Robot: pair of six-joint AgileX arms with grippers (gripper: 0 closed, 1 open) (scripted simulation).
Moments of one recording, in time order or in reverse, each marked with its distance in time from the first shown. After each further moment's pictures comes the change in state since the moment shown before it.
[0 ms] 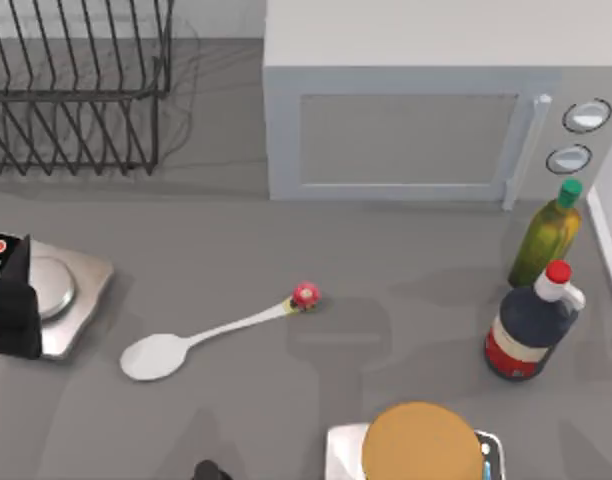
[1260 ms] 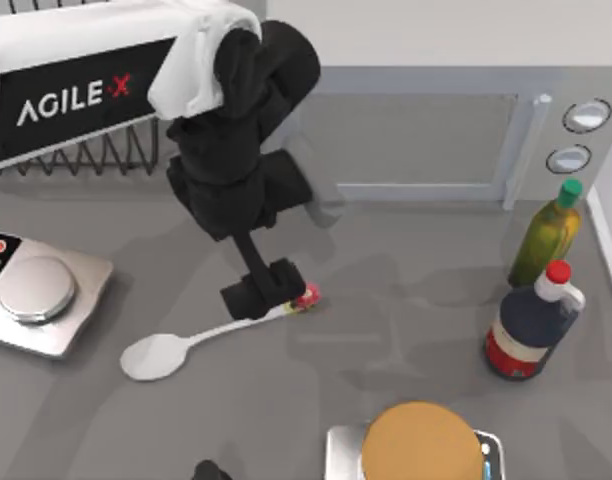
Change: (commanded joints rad) left arm -0.464 1.626 1.229 -0.896 -0.001 0.453; right arm 0.000 0.000 0.000 0.000 0.000 0.000
